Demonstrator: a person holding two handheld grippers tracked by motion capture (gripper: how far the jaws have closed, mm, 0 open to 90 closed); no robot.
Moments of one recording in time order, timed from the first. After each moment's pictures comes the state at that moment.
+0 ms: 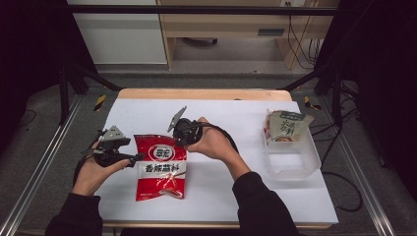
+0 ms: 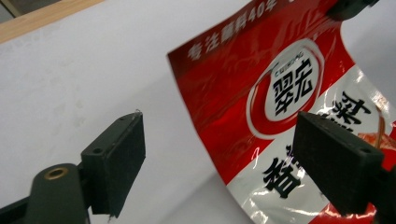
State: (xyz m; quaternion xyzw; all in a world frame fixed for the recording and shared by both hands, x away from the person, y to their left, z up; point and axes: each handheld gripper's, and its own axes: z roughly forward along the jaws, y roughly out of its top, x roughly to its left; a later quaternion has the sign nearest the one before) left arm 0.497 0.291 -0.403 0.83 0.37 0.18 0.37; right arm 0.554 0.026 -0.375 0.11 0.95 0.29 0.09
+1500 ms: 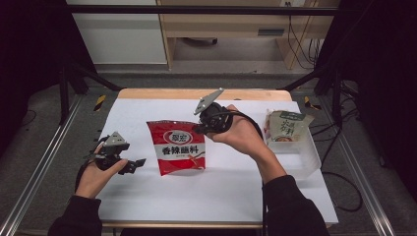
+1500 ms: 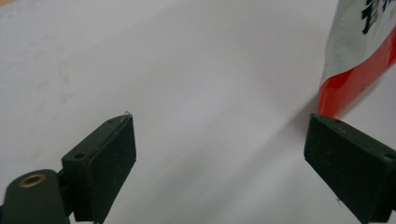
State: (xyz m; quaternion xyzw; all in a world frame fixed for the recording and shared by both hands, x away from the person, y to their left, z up) left arm 0.496 0.294 -0.427 0.84 0.37 0.17 0.36; right arm 0.535 -0.049 -0.304 0.15 0.92 0.36 0.11
